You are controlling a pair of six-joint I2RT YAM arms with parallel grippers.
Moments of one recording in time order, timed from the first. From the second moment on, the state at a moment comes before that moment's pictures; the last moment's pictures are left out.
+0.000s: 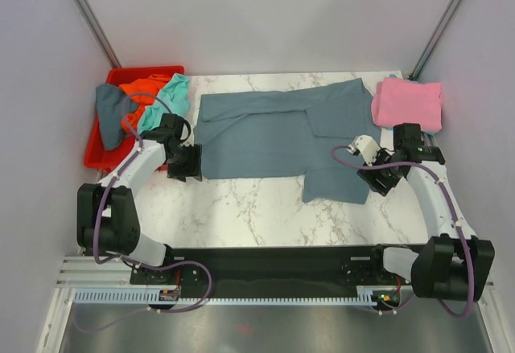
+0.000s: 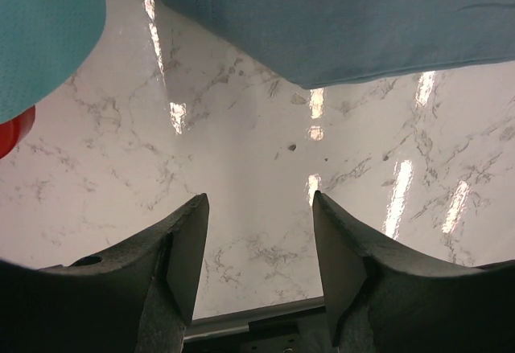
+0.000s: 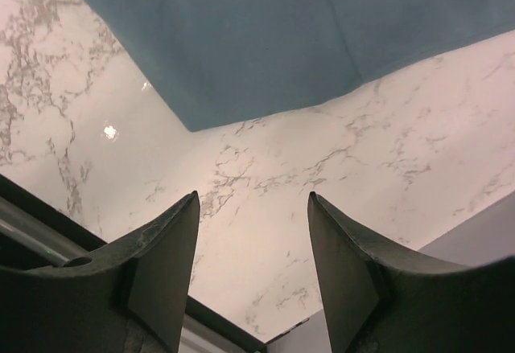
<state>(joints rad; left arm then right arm) -0.13 1.48 1.02 -0.79 0.12 -0.11 -0.10 1.17 0.94 -0.95 -0.26 -0.96</state>
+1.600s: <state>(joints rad) -0.13 1.73 1.38 -0.79 0.16 -0.12 0.00 1.86 1.27 -1.30 -0.25 -1.13</state>
